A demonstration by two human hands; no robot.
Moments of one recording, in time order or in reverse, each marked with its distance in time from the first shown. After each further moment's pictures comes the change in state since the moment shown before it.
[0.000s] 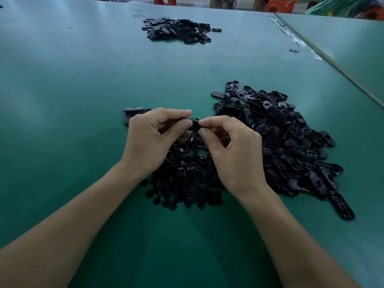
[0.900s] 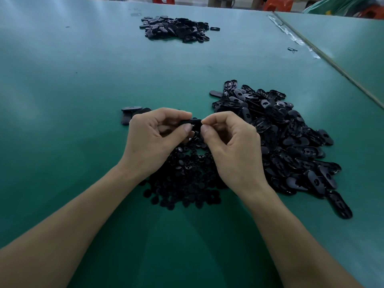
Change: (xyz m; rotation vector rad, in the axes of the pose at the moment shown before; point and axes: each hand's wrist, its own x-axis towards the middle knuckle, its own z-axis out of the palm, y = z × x) left_hand -0.004 0.004 0.004 -0.107 -0.040 -0.059; right_hand 0.002 0.002 -0.001 0.159 -0.016 0.132
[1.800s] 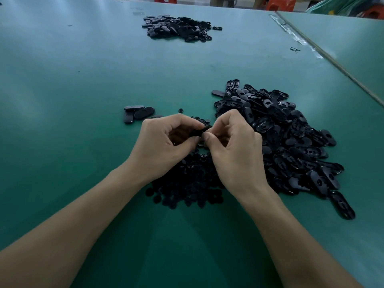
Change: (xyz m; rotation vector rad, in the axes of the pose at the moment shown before) left_hand -0.005 -0.001 0.002 0.217 -0.118 0.093; right_hand -0.006 -0.006 0.000 -0.232 0.013 -0.020
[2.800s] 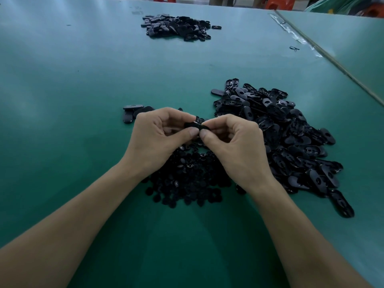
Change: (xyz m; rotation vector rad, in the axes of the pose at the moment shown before) left_hand 0.005 -0.004 -0.005 -0.222 0.076 -0.115; right_hand 0.010 0.008 -0.006 0.214 -0.121 0.028
